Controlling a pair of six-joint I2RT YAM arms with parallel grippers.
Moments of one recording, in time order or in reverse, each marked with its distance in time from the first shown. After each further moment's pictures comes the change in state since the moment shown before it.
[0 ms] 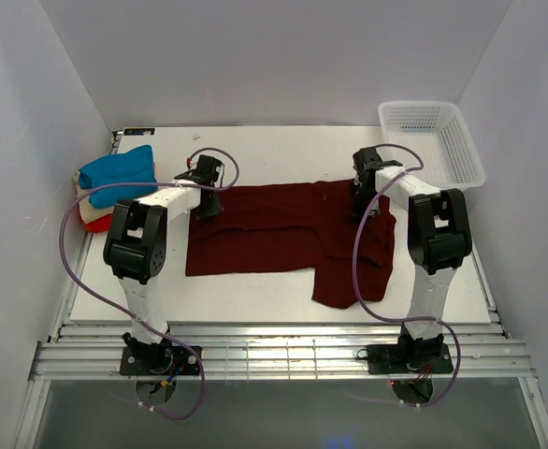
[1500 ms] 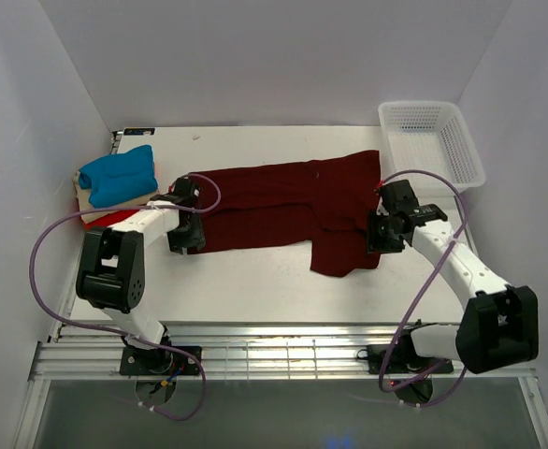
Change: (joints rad) left arm 0.084 -0.274 -0.280 -0.148 0.066 0.092; right arm 0.031 -0.689 -0.484 -0.060 -0.025 0.010
